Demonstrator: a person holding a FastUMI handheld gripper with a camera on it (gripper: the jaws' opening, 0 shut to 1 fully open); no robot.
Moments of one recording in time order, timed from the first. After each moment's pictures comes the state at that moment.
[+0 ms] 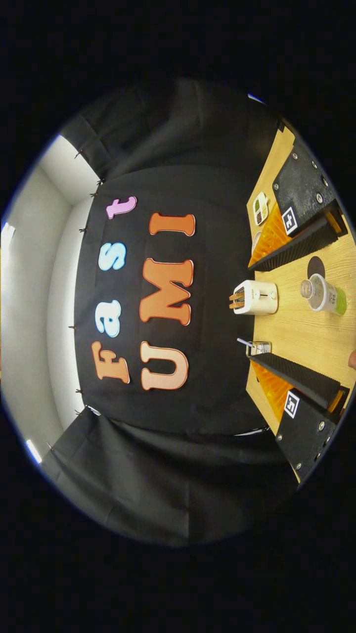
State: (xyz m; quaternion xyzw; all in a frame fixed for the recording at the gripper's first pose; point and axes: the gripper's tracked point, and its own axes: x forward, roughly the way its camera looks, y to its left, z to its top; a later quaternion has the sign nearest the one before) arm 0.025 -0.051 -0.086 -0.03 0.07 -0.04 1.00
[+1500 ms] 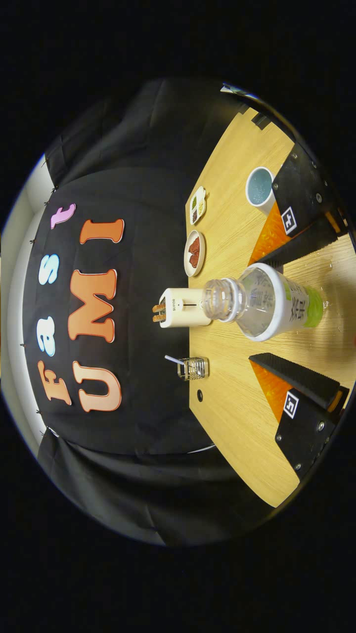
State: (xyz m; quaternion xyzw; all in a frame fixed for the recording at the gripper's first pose) arm 0.028 -0.084 -0.267 -0.01 0.23 -0.07 0.97
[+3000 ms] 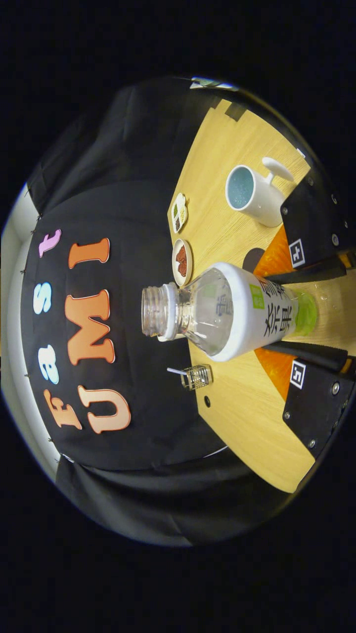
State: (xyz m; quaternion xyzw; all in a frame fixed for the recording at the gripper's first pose) arm 0.024 -0.099 -0.258 0.09 0.22 -0.10 0.97
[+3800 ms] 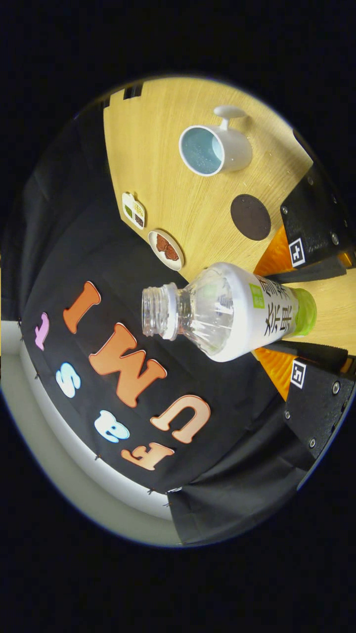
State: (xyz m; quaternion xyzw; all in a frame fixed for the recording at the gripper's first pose) arm 0.059 -0.098 -0.216 0.41 0.15 -0.10 0.89
